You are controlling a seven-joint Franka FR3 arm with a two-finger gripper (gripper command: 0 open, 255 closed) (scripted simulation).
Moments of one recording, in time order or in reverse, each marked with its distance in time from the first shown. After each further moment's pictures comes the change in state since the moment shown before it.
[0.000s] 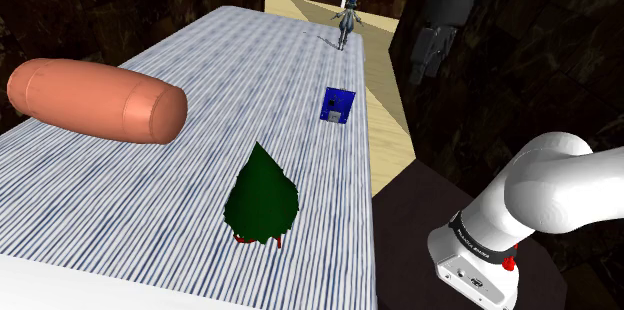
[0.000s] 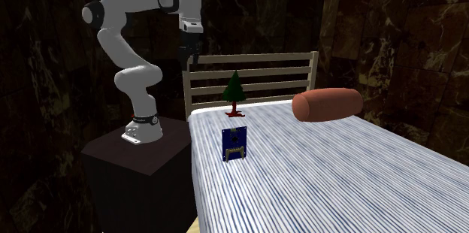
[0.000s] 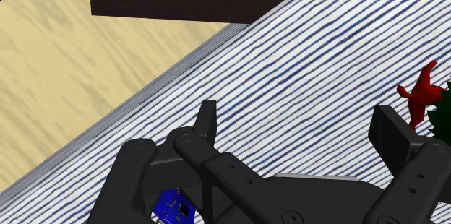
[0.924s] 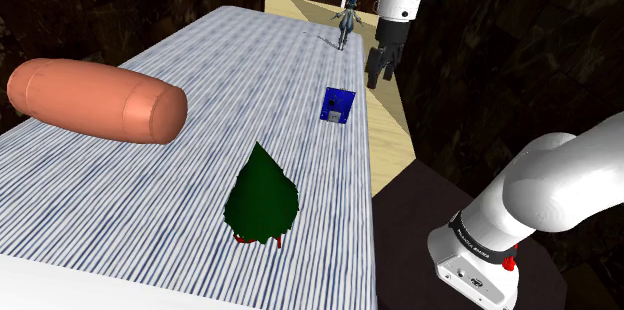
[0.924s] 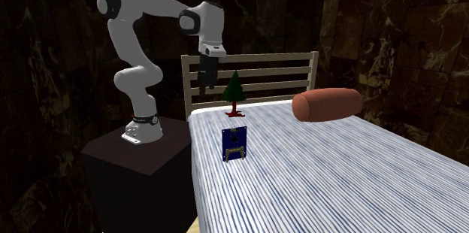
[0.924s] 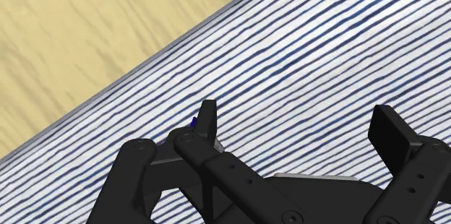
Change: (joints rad) arm -0.031 0.389 -0.049 0.073 -0.092 0.317 -0.117
